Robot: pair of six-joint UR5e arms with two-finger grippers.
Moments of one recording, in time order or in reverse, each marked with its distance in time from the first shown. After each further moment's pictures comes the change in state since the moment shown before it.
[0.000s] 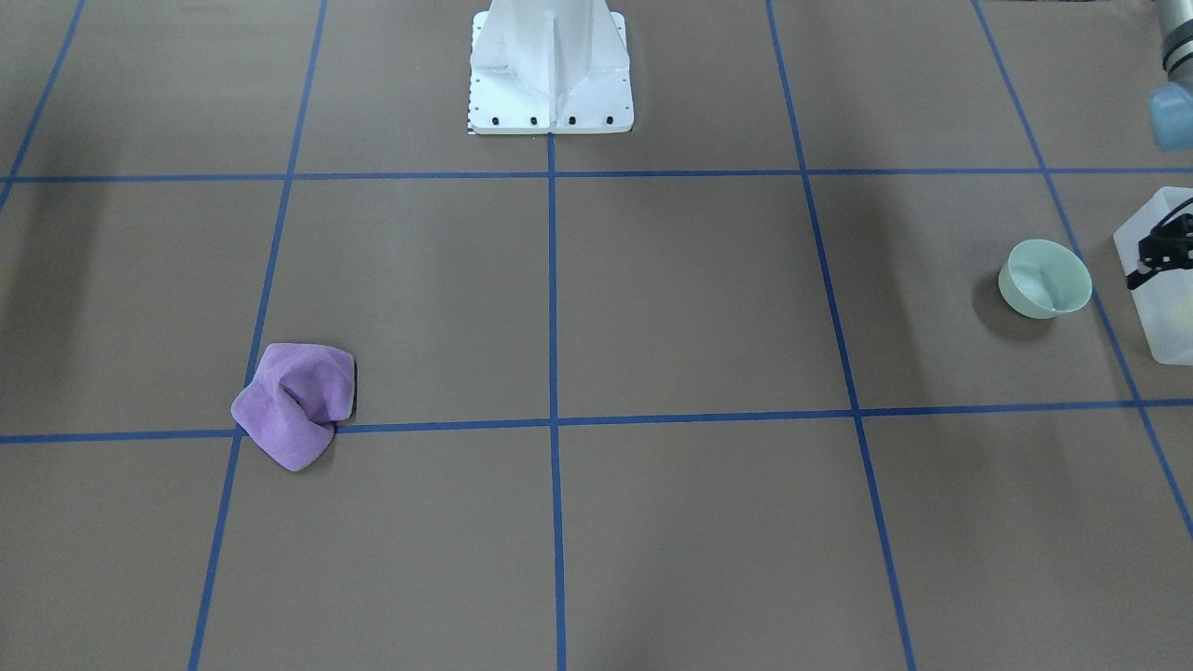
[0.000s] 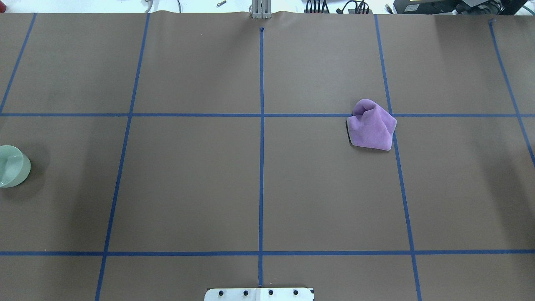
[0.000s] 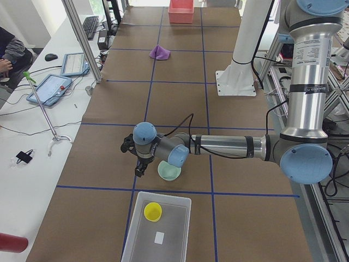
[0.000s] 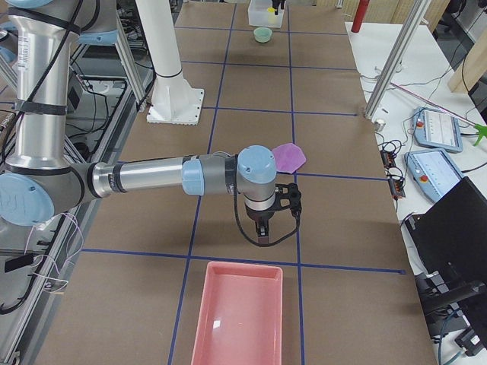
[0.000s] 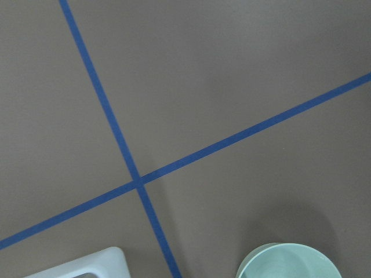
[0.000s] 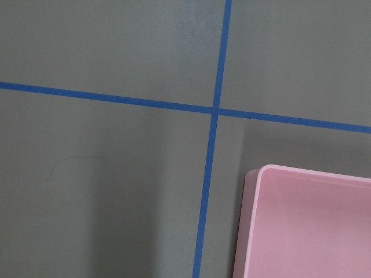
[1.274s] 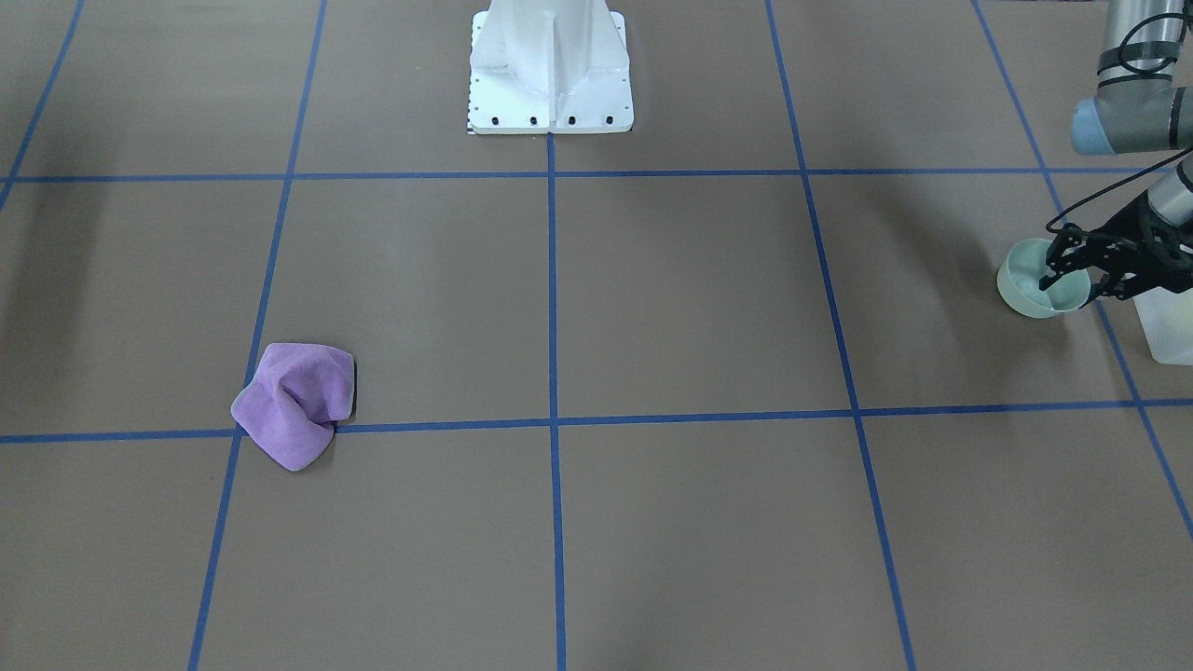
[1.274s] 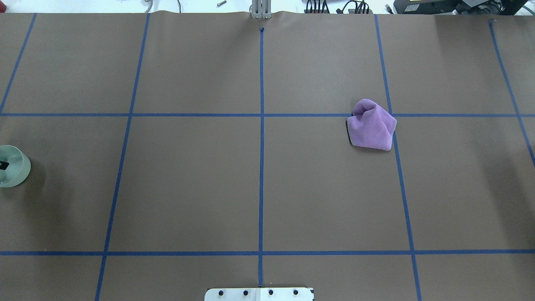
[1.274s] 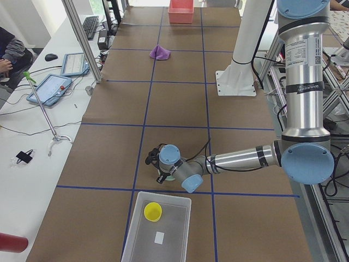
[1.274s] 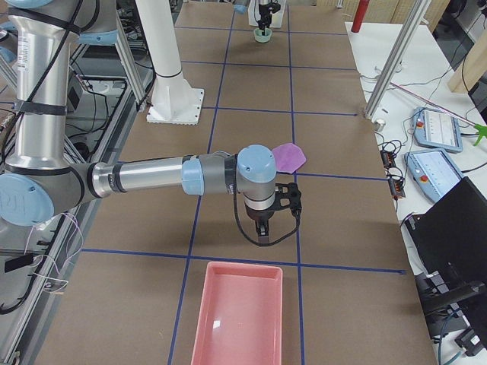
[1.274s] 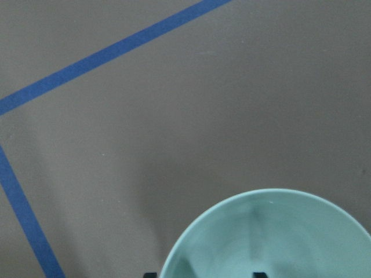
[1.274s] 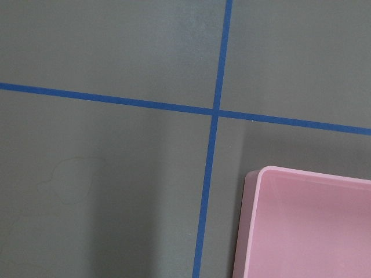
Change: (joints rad) left arm 0.192 0.096 0.172 -0.480 0.051 -0.179; right arm 0.000 0.000 0.003 0.001 -0.001 0.000
